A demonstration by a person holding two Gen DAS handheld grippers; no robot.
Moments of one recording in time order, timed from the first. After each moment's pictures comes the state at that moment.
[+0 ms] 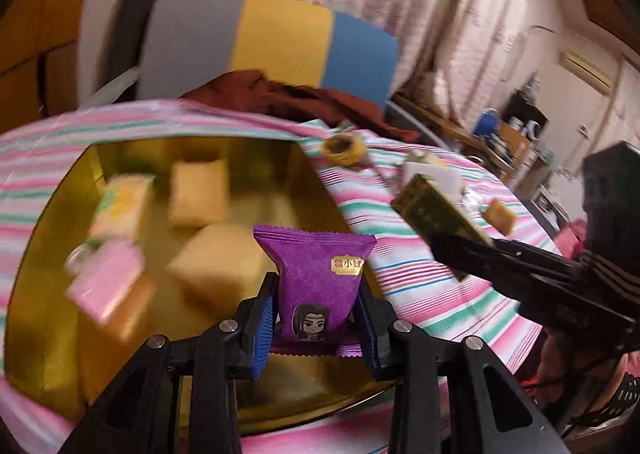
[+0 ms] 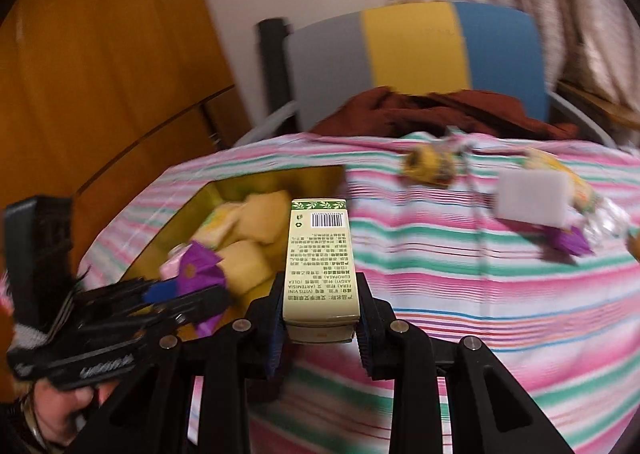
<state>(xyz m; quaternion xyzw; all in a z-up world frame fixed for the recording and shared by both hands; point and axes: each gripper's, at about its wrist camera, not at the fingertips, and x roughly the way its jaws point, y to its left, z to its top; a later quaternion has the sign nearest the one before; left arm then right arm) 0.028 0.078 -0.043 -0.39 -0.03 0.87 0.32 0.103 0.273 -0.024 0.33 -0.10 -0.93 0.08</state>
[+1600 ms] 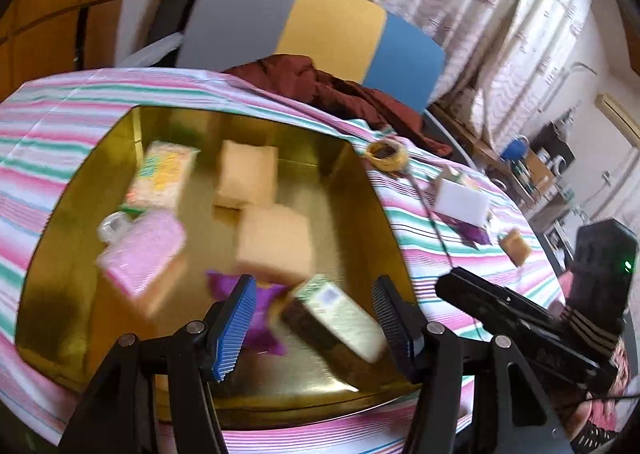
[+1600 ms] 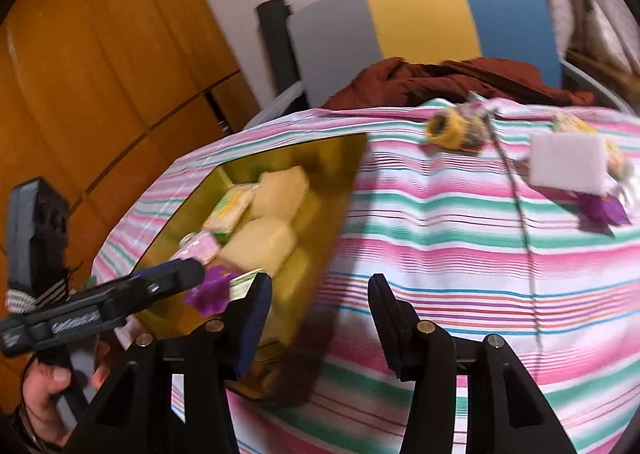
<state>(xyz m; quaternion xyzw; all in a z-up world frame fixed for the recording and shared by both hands) 0.013 0.066 -0.041 -0.42 -0.08 0.86 0.27 0.087 0.275 -0.050 0.36 -0.16 -0.92 0.08</state>
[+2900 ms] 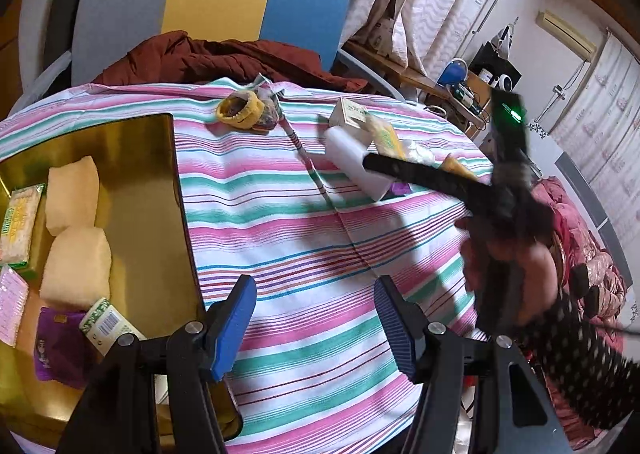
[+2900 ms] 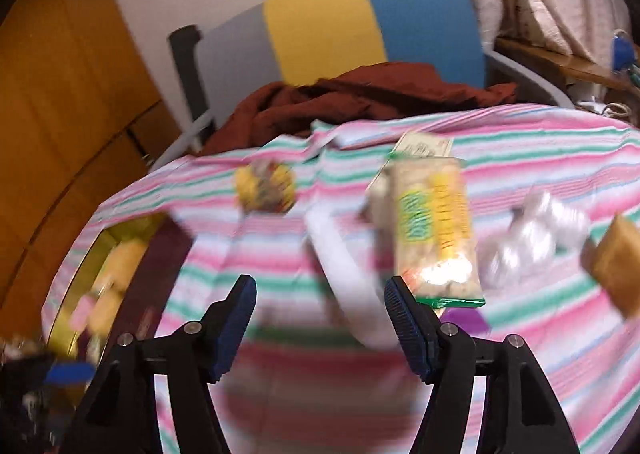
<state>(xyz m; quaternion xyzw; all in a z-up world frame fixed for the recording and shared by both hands) 0.045 0.197 -0.032 -0.45 0.02 0.80 0.39 0.060 0.455 -0.055 0.36 -0.16 -0.92 -0.01</state>
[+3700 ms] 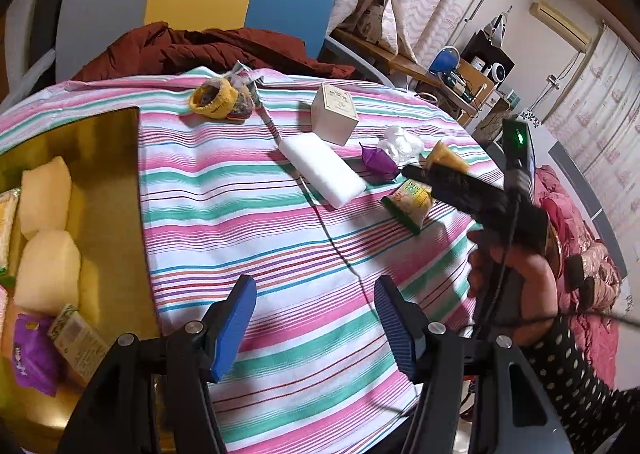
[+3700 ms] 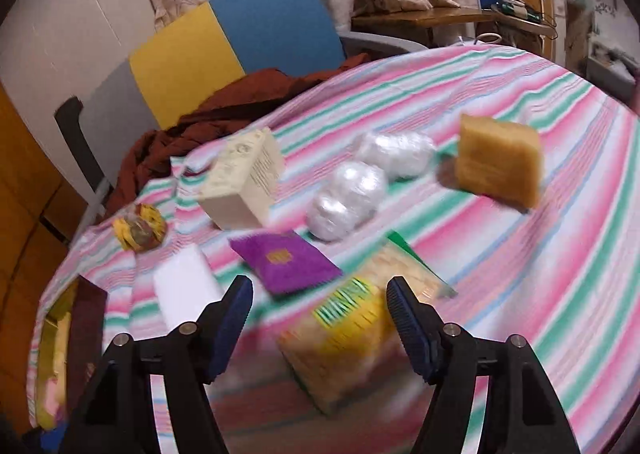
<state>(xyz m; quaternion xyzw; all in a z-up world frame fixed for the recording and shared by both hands) 0.046 0.224 -0.037 -0.47 0.02 0.79 0.41 0.112 0.523 -0.074 0.35 -0.26 -0.87 -0.22</state>
